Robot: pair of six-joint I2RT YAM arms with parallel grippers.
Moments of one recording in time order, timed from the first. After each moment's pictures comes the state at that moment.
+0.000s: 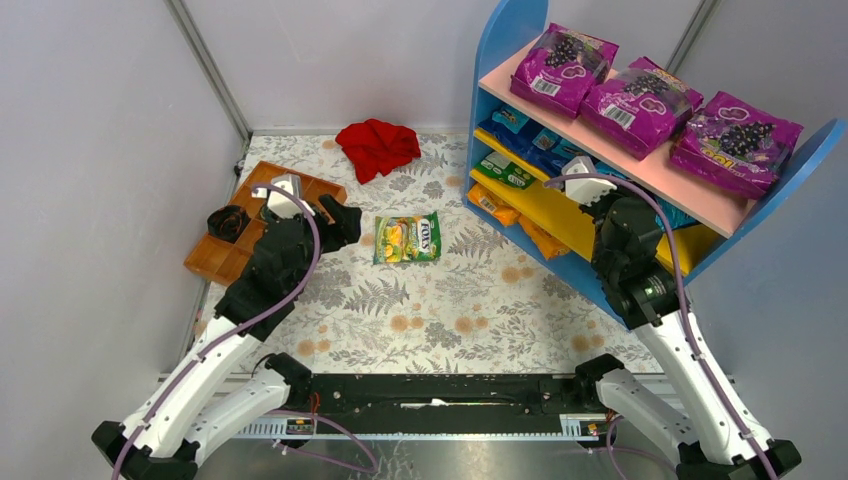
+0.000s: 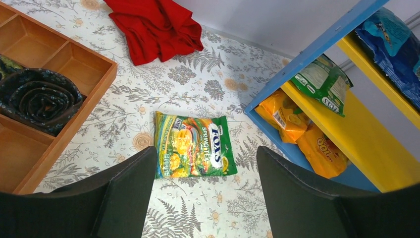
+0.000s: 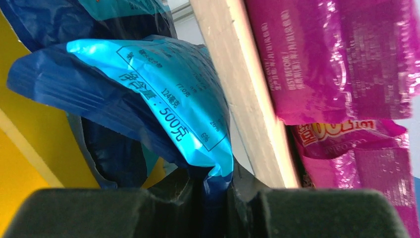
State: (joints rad) left arm -0.56 0.74 0.82 -0.29 -0.35 -0.55; right arm 0.41 0.79 0.95 -0.25 0.74 -1.07
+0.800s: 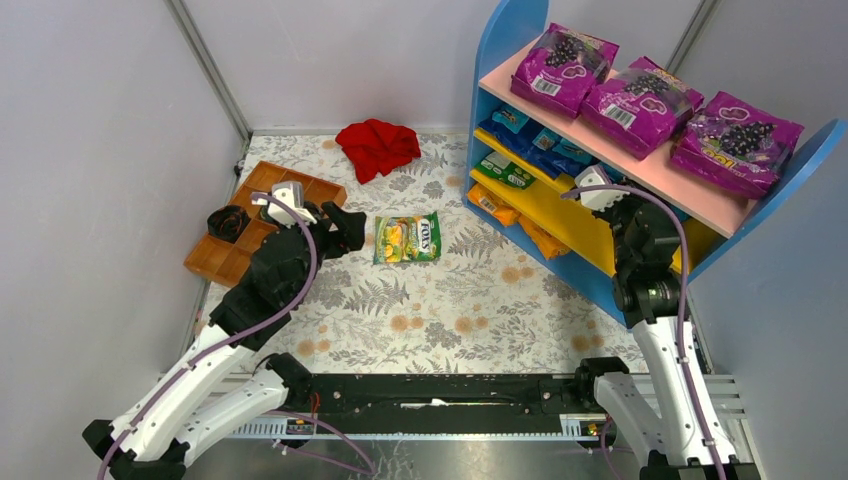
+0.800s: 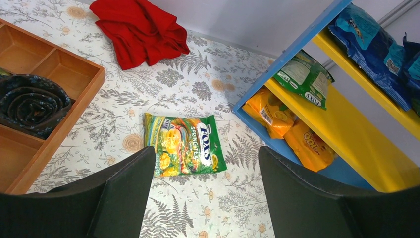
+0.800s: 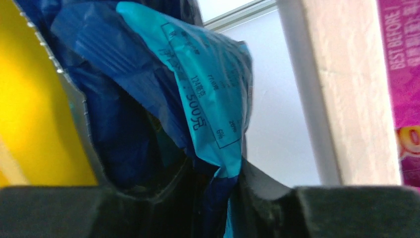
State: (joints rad) left arm -0.67 0.69 0.82 -0.30 -0.43 -0.54; right arm 0.06 0.76 0.81 -0.10 0.27 -1.12
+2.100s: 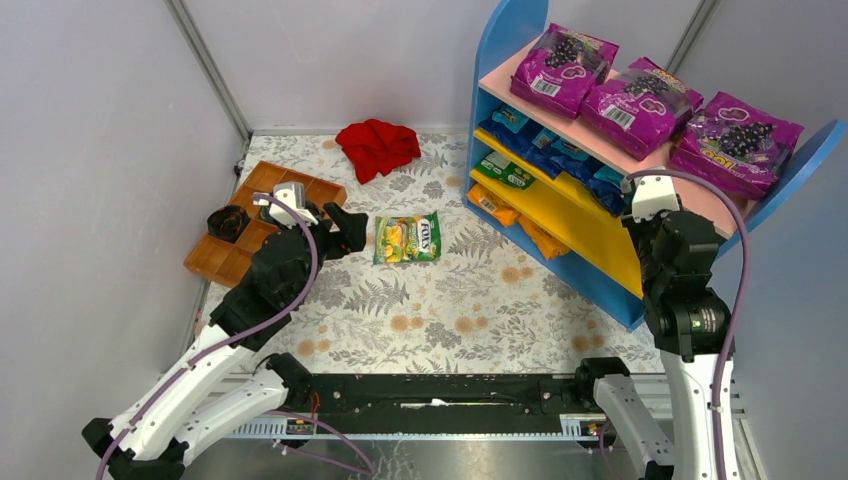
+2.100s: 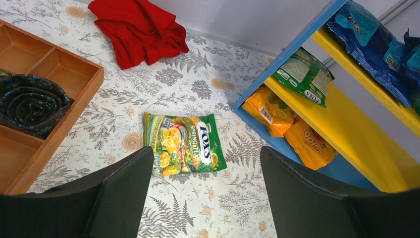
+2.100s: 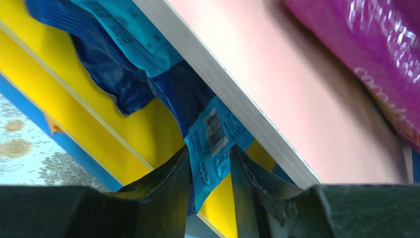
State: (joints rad) left arm -0.69 0.69 0.82 -0.31 -0.44 -0.54; right arm 0.05 0.69 1.13 -0.75 0.30 -0.50
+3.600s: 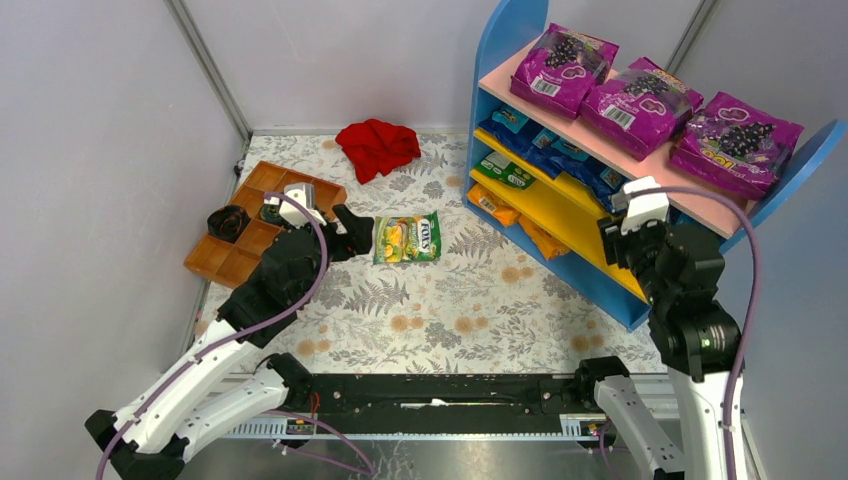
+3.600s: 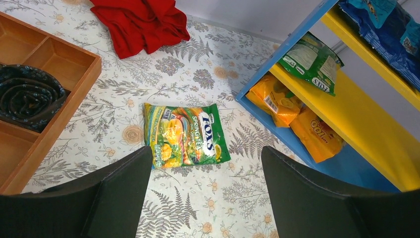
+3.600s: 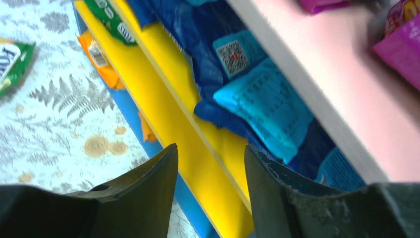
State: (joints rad) left arm -0.70 0.72 0.81 -0.31 -0.43 -0.54; right arm 0.13 0.61 1.14 -0.82 0.06 -0.40
